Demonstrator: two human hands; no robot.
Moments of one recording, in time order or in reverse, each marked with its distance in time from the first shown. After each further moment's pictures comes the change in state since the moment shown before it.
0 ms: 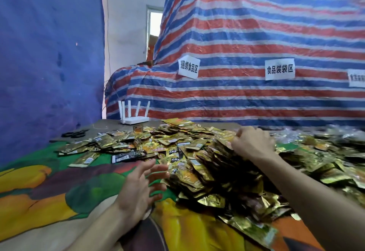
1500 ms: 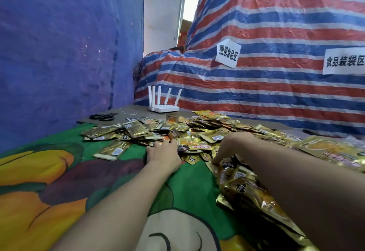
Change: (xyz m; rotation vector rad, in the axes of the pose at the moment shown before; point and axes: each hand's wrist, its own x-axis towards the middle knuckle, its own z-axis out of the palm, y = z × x) left_hand 0.187 0.014 -0.116 1.869 0.416 0.022; right_hand 0.072 -0.181 0.152 -0.579 -0.561 -0.324
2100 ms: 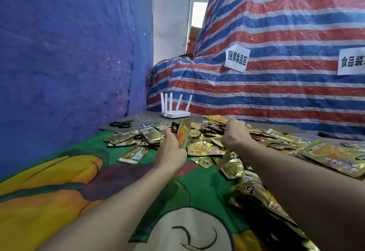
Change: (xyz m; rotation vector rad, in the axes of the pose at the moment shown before) left_hand -0.048 -0.014 -0.050 -0.754 0.230 -0.159; right_hand -0.012 -0.019 -0.009 0.634 0.559 -0.046
